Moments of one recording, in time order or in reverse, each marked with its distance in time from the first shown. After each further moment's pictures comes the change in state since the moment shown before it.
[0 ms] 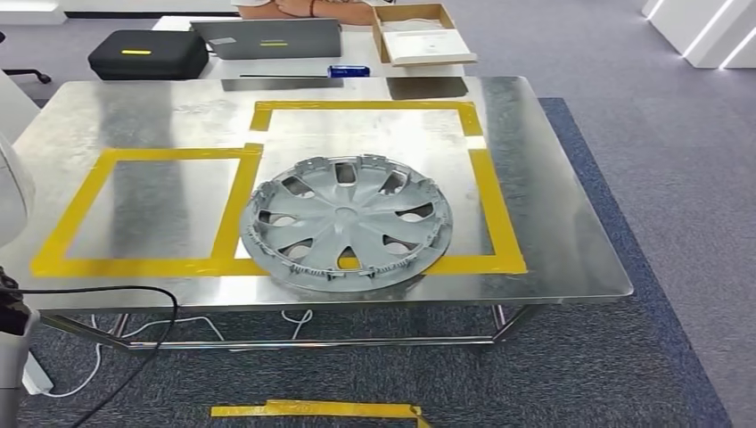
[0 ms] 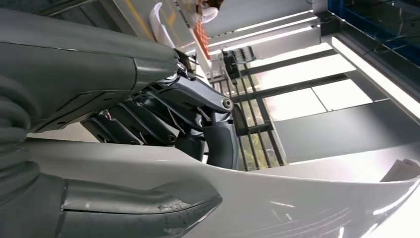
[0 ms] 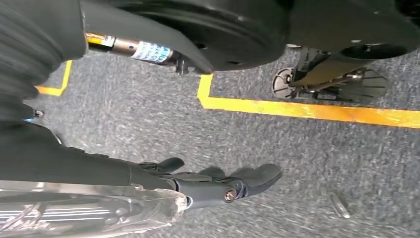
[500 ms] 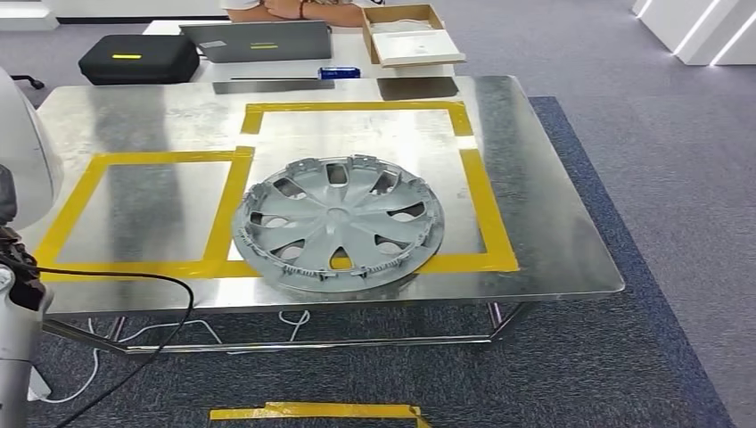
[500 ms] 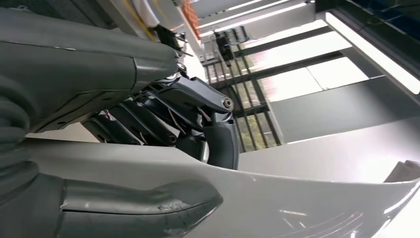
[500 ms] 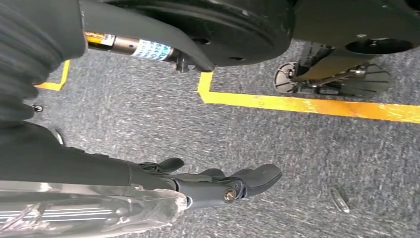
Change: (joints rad) left arm -0.141 0.000 -0.067 0.149 -0.022 -0.008 0.011; right arm -0.002 -0.008 0.022 0.026 0.007 -0.012 -0.005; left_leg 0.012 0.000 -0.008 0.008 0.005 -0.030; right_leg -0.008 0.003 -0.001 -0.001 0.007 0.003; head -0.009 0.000
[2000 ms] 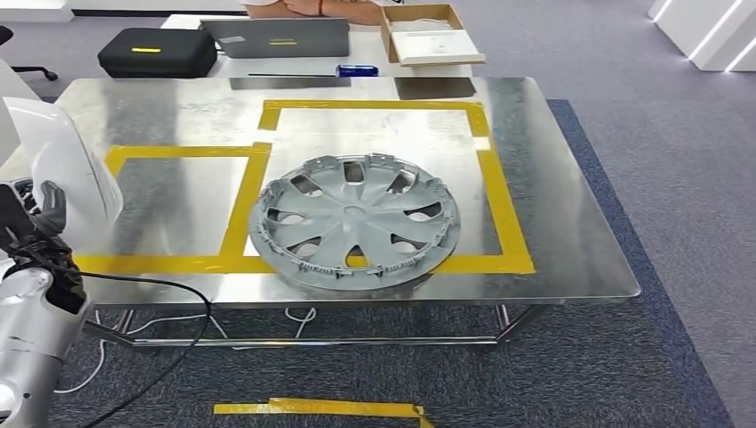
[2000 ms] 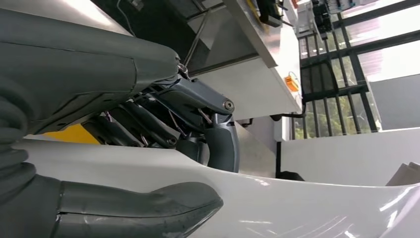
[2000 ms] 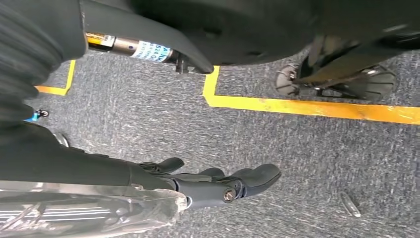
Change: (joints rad) left arm -0.018 -0.027 -0.026 0.214 0.194 -0.052 0.025; right arm 0.005 -0.012 0.000 0.014 -0.030 -0.015 -0.004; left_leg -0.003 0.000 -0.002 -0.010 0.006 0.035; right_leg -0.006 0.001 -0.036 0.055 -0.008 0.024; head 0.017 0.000
